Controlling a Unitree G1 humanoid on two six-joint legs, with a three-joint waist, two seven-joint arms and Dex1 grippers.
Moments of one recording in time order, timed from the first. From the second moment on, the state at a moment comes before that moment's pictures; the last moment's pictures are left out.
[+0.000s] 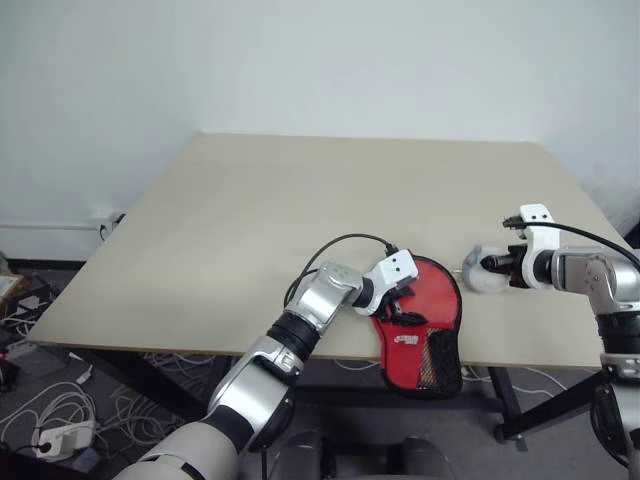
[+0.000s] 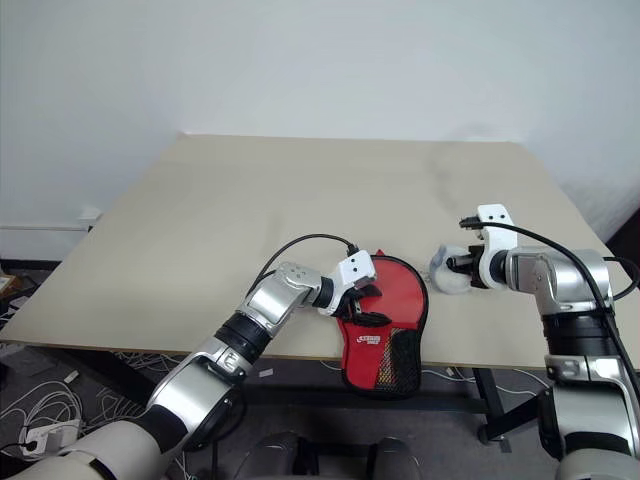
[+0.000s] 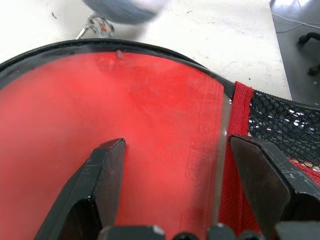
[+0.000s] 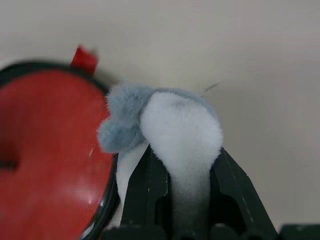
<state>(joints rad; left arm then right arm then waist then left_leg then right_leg) -0.78 0.01 -0.41 0.62 0.06 0.42 -1.01 -0.56 -0.76 0.00 0.08 0.39 1.17 0.58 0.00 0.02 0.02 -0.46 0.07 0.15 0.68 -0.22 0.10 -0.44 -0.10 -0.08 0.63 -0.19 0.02</state>
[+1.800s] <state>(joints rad) -0.86 -0.07 -0.40 0.81 0.06 0.34 -0.99 0.25 -1.29 -0.17 -0.60 0.59 0.71 1.42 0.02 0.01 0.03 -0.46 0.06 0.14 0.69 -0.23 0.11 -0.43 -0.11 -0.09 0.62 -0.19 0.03</state>
